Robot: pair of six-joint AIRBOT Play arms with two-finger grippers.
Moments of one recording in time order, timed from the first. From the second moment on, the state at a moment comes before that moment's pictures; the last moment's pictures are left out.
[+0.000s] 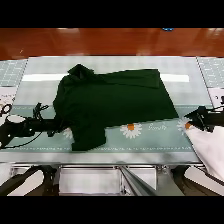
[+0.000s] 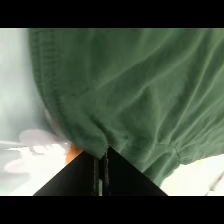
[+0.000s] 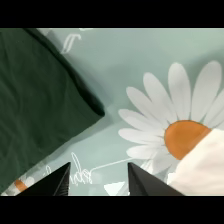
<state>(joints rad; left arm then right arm) 0.25 -1.12 0.39 0.67 -0.92 -1.35 -0.73 -1.21 0.71 -0.95 1.24 1.28</state>
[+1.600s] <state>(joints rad) 0.36 -1.03 1.63 0.53 -1.12 -1.36 -0.28 -1.15 1.98 -0.89 1.28 1.43</state>
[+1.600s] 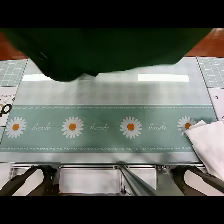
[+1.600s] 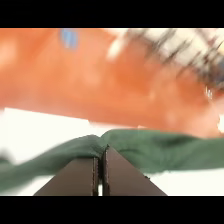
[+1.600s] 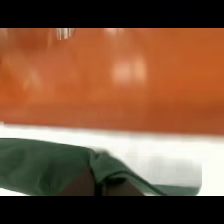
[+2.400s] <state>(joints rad) 0.28 -0.49 1.89 1.22 -1.30 -1.55 -0.28 -0.65 1.90 -1.26 1.45 1.50</state>
